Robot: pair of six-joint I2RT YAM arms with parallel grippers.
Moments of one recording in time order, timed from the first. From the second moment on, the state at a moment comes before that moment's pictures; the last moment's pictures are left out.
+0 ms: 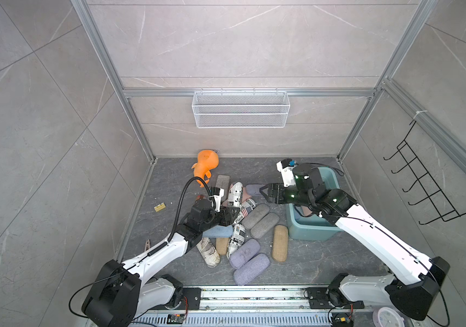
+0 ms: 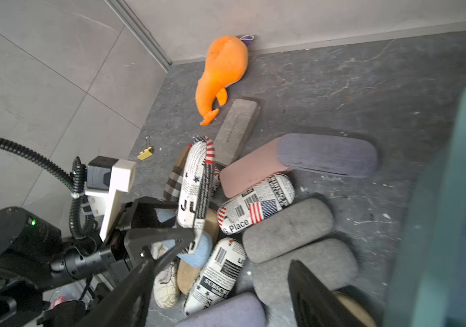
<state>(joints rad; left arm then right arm) -0.57 1.16 0.55 0.20 0.30 -0.52 0.67 1.32 1.32 -0.58 -0.12 0.51</state>
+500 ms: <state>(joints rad) -0.62 1.11 0.54 0.33 0.35 -0.59 0.75 1.57 1.38 -0.40 -0.14 0.60</state>
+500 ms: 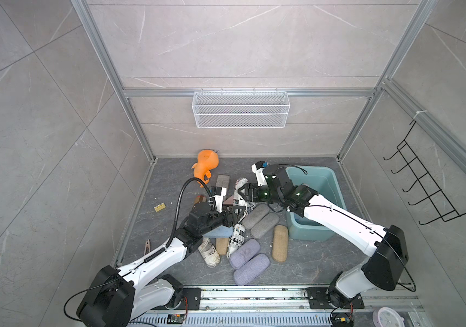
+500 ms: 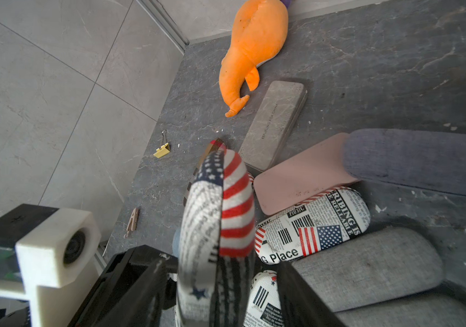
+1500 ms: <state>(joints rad) -0.62 0.68 0.49 -0.15 -0.13 -0.72 0.61 1.53 1.62 -0.69 0.02 0.42</state>
